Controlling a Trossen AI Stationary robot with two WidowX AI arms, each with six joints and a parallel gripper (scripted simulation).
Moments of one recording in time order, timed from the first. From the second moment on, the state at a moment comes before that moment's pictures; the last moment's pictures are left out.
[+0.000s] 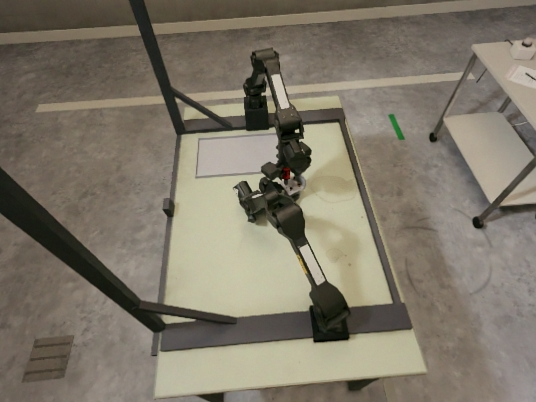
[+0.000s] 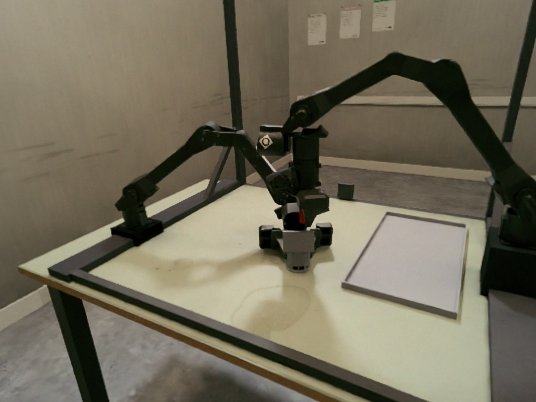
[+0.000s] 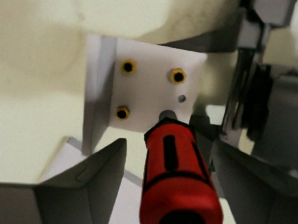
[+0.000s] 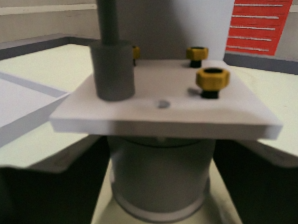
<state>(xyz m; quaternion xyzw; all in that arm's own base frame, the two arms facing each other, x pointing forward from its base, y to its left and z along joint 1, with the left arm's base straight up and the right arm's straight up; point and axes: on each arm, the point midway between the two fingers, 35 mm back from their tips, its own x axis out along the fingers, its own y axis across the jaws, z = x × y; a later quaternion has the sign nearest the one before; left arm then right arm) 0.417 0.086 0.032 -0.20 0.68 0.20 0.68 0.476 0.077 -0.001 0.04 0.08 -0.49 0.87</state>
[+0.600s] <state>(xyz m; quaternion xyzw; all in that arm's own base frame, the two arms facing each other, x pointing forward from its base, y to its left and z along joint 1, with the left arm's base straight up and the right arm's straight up) 0.417 0.086 0.032 0.06 0.71 -0.06 0.70 0.476 0.077 -0.001 0.04 0.08 -0.49 0.87</state>
